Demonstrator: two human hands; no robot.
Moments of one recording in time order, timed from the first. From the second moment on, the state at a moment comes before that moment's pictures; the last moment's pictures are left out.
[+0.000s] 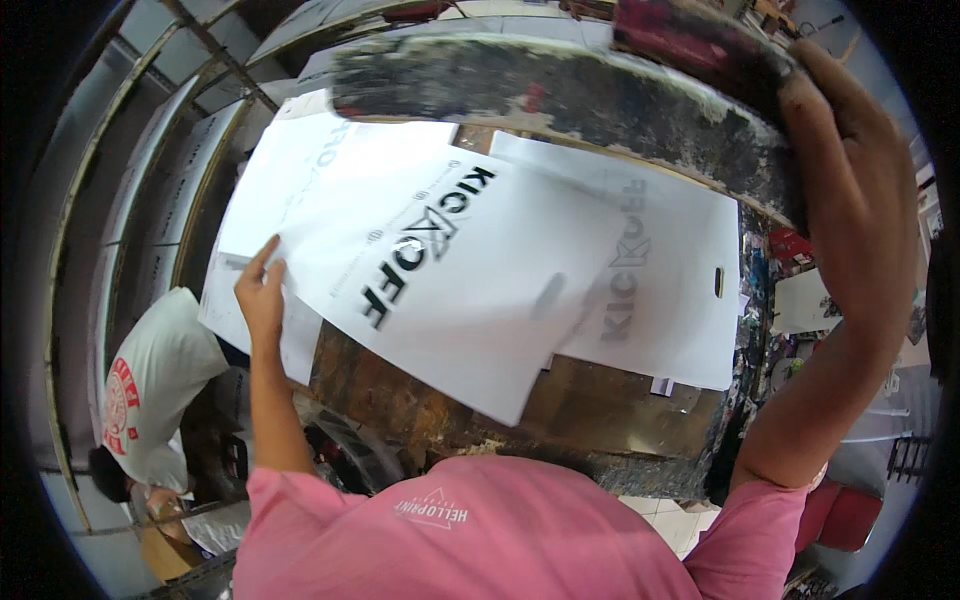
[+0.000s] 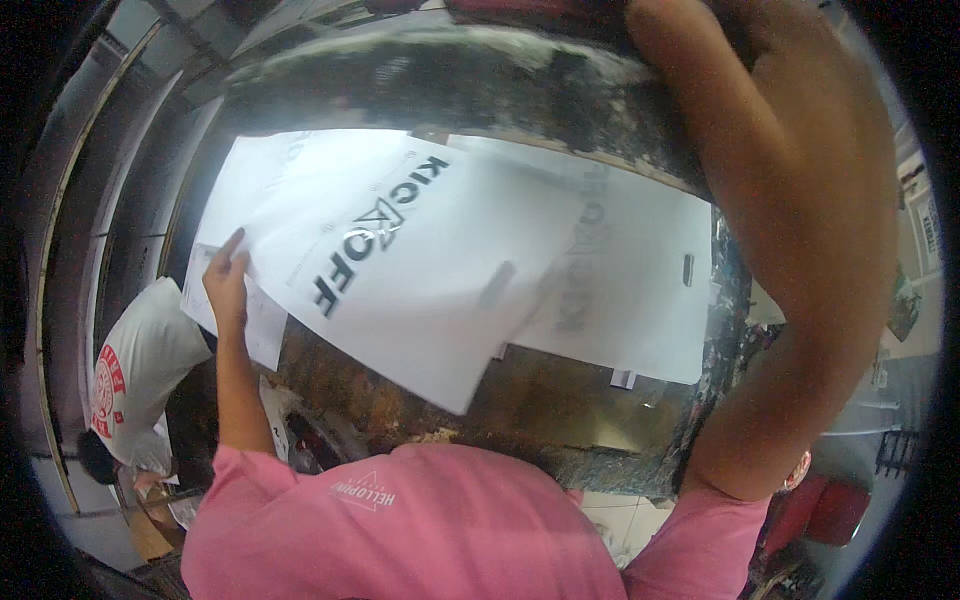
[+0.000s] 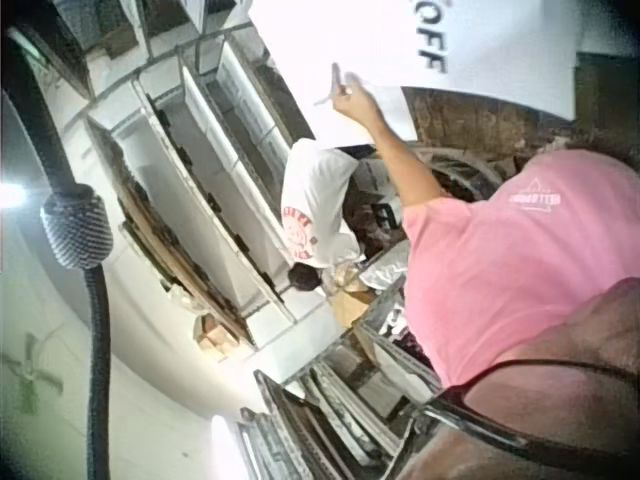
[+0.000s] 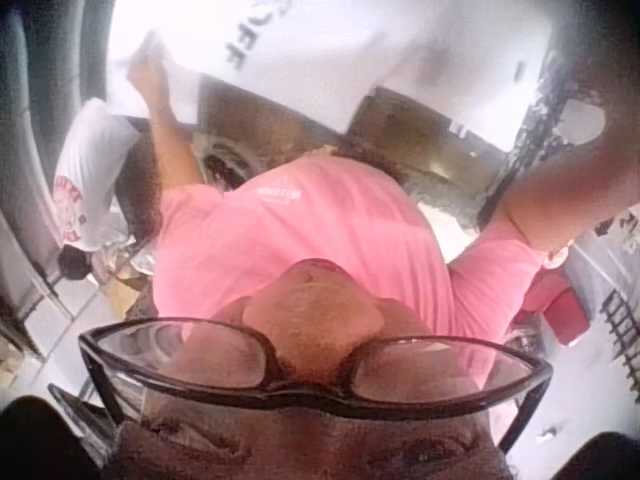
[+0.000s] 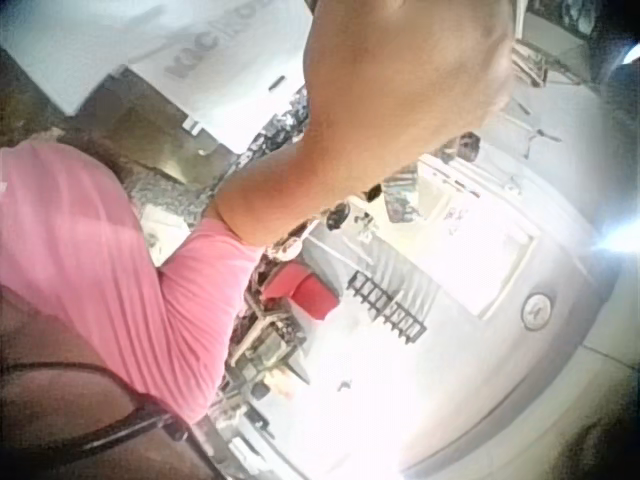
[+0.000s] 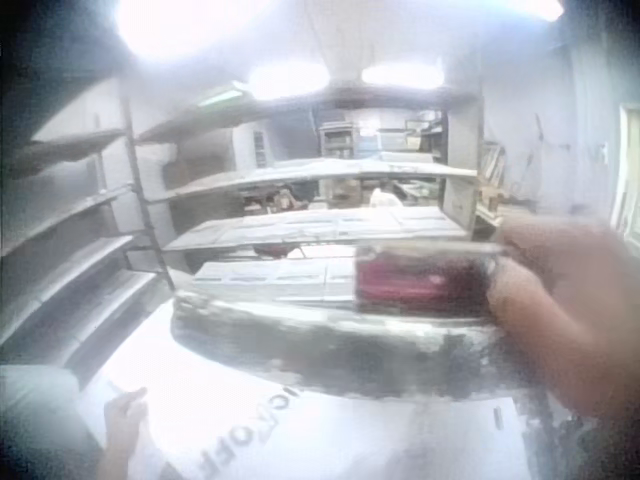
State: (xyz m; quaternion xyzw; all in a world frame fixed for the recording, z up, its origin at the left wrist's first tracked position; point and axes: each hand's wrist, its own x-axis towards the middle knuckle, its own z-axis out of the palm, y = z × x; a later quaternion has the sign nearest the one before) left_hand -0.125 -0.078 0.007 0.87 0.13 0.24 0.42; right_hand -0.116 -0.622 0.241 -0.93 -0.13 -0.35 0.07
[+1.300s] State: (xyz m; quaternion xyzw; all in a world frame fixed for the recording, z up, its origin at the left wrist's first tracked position) left_hand -0.272 -0.299 -0.055 0.41 0.19 -0.27 0.85; right_hand 0.040 -0.640 -0.056 -0.96 -0.19 -0.17 0.06
